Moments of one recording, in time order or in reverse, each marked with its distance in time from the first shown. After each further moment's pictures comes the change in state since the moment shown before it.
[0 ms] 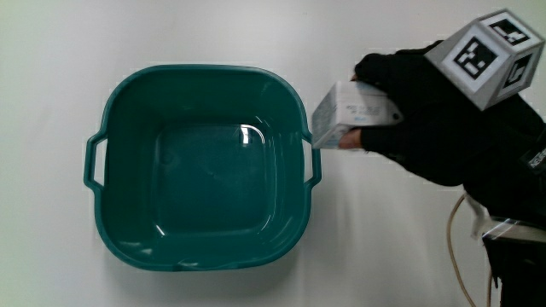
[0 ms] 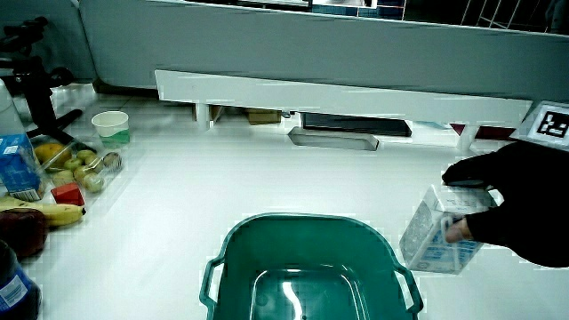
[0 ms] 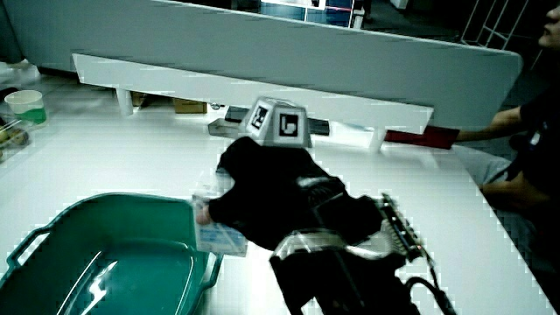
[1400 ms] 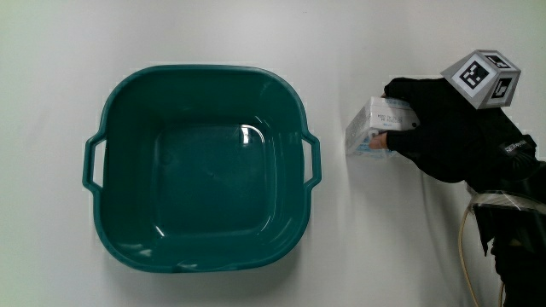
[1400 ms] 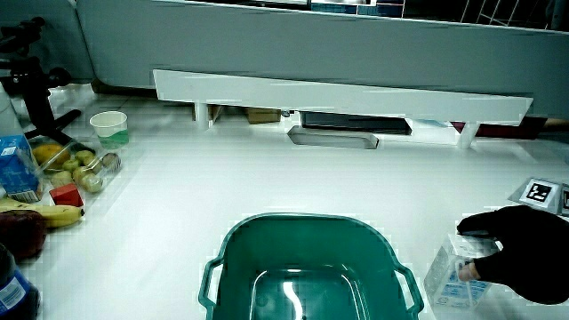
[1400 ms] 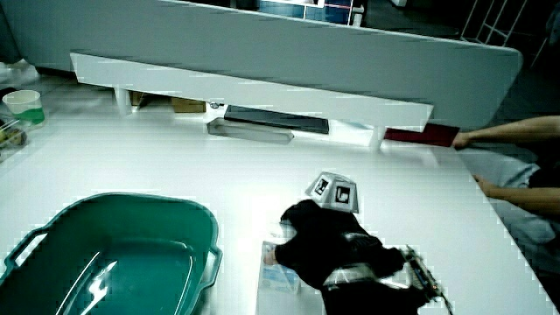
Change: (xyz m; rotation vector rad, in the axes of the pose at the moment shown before) arm 0.108 0.026 -0.082 -0.094 0.176 -0.168
